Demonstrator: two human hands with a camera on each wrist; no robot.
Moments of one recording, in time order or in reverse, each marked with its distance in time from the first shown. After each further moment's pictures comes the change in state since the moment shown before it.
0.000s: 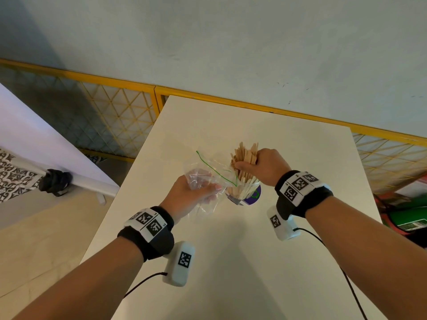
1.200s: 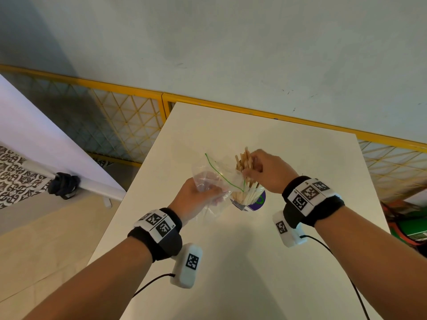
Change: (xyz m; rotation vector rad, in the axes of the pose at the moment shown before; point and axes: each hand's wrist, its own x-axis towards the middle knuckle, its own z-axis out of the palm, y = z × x) left_hand 0.004 0.001 0.002 0.034 -0.048 0.071; right_hand -0.004 -0.001 -0.002 -0.033 -0.022 -0.090
